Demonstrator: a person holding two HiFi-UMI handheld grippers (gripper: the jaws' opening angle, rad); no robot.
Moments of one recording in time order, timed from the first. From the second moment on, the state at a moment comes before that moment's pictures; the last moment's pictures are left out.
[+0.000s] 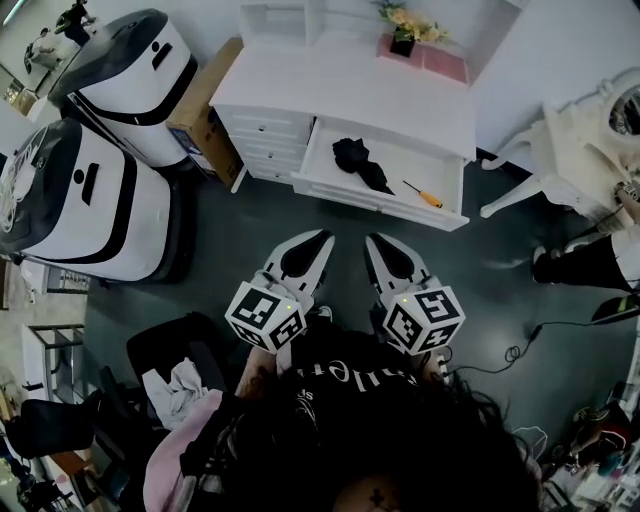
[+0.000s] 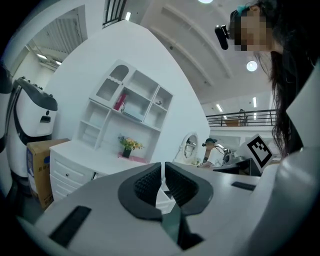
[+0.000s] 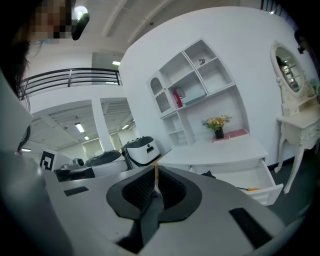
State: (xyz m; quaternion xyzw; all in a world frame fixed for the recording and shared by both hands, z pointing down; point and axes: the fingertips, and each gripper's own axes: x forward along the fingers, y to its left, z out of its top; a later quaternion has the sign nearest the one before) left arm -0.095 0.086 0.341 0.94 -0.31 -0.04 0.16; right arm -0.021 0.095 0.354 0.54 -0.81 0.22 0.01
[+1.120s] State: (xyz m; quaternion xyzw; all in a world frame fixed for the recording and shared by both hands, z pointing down) left arm -0.027 -0.064 0.376 0.91 -0.36 -0.02 0.19; right arm 0.063 -0.050 0.395 0.51 -0.82 0.25 0.07
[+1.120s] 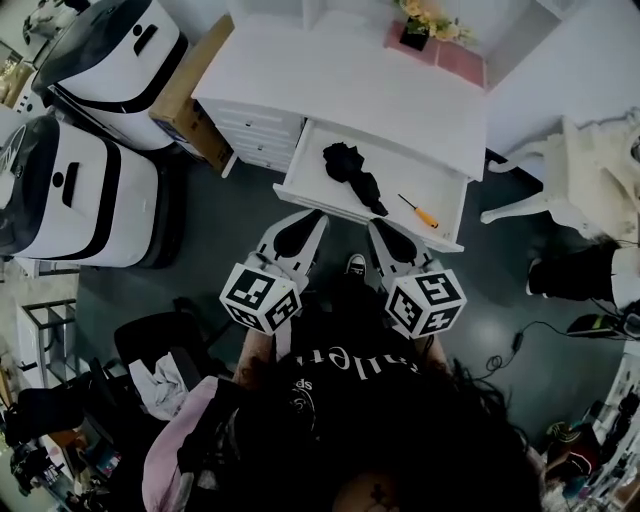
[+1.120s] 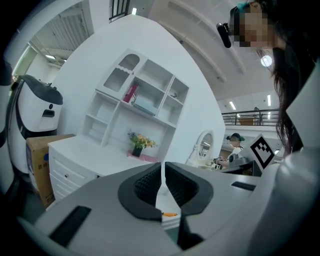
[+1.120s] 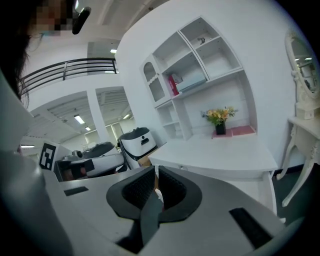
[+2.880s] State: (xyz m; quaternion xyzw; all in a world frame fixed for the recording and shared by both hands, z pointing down) left arm 0.027 -0.213 0.405 0.90 -0.41 0.03 0.14; right arm 0.133 -0.216 0.540 0.42 -0.83 0.29 0.21
